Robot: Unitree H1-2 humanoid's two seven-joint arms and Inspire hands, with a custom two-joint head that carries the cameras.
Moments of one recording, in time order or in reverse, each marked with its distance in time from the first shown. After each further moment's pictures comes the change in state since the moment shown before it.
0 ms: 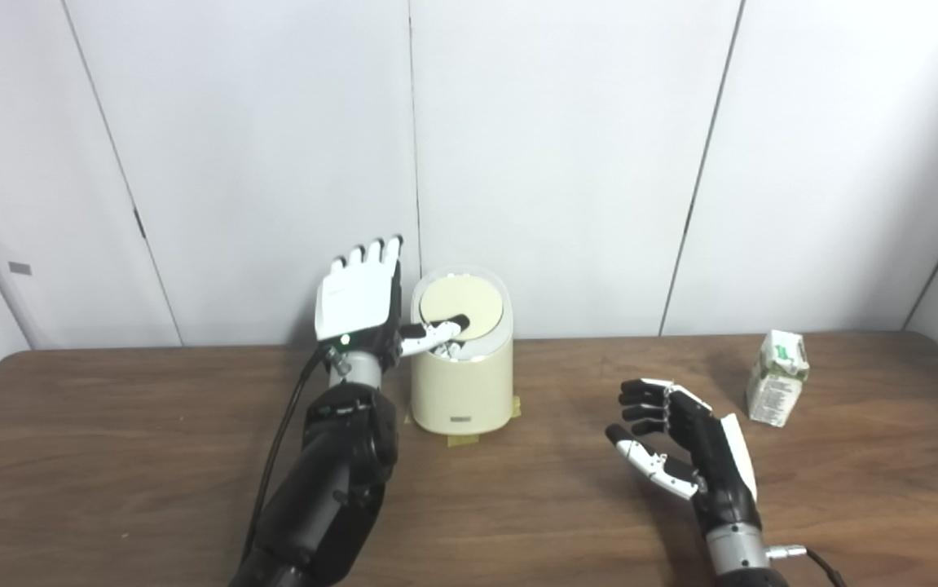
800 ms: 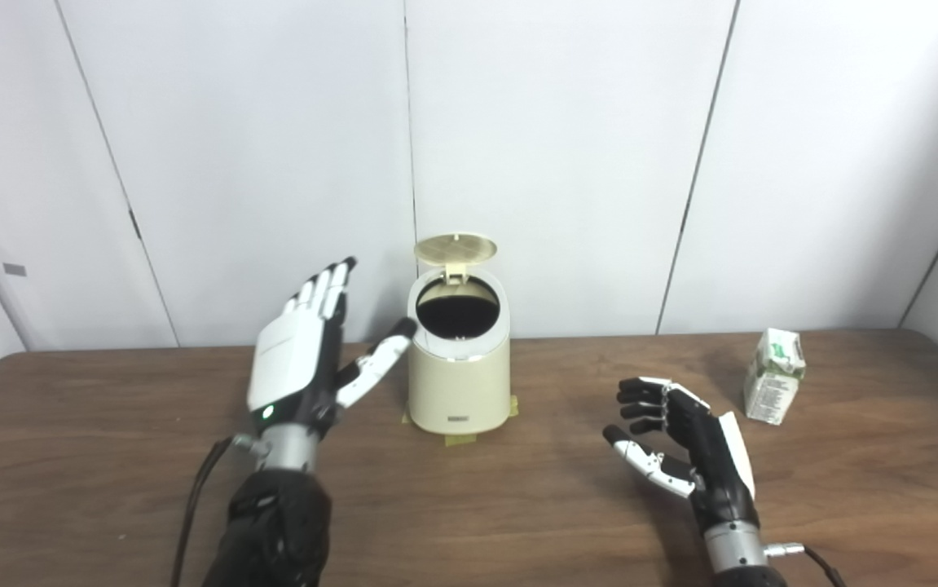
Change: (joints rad) left arm 0.334 0.053 0.135 -0.421 -0.222 -0.183 0.093; right arm 0.002 0.005 -0.010 -0.004 0.014 0.002 0.000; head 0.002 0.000
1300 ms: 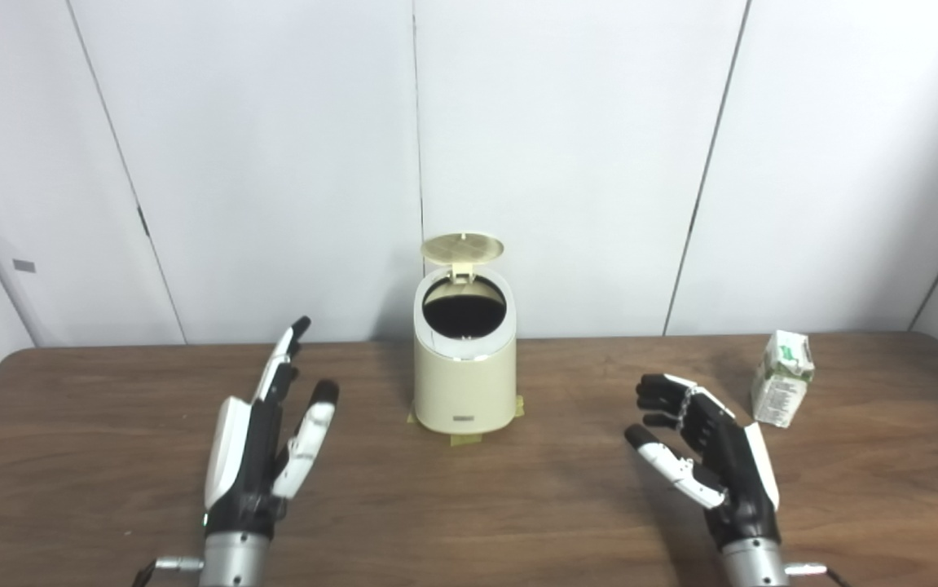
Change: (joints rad) left arm 0.257 0.000 0.106 -0.090 -0.424 -0.405 0.017; right arm 0.037 -0.035 -0.037 -0.088 0.115 -0.091 0.077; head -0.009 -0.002
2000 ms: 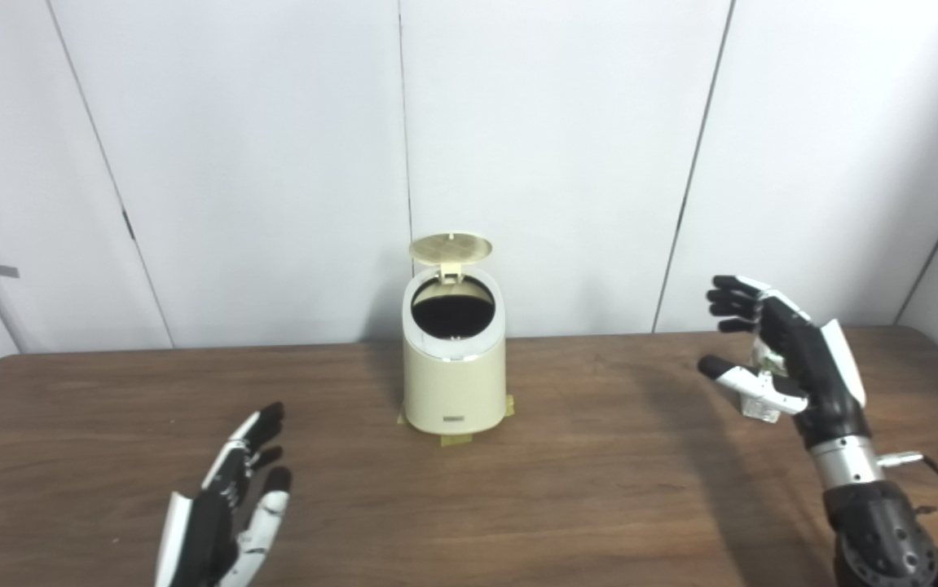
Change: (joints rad) left arm 0.161 -0.004 0.073 0.030 -0.254 -0.213 -0.075; right arm -0.174 -0.216 -0.101 0.069 -0.014 0.007 0.050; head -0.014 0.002
